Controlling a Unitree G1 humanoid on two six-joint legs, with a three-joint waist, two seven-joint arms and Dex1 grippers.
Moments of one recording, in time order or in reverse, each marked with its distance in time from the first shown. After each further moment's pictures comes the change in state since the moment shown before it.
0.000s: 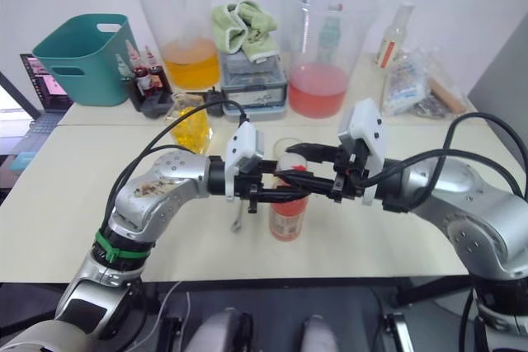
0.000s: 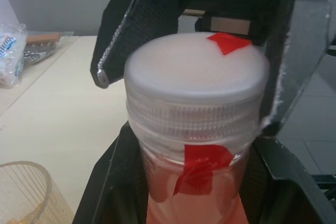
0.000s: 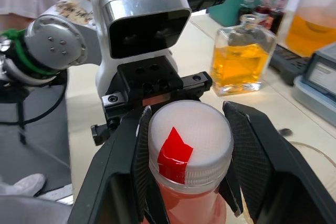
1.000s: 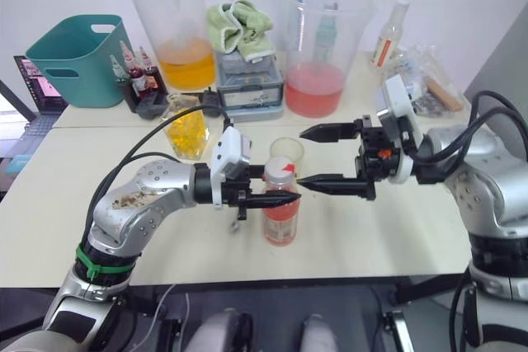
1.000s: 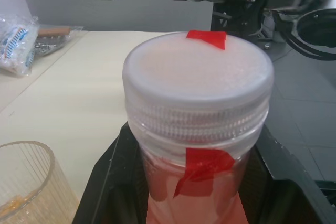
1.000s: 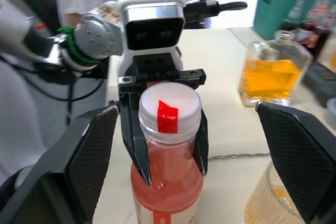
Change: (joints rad) left arm 0.072 0.033 0.039 -0.126 -0.050 0.072 0.066; right arm -0.006 0.037 -0.156 0.055 -0.075 0.058 0.235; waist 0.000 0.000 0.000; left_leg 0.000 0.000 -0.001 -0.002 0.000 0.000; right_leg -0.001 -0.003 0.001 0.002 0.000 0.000
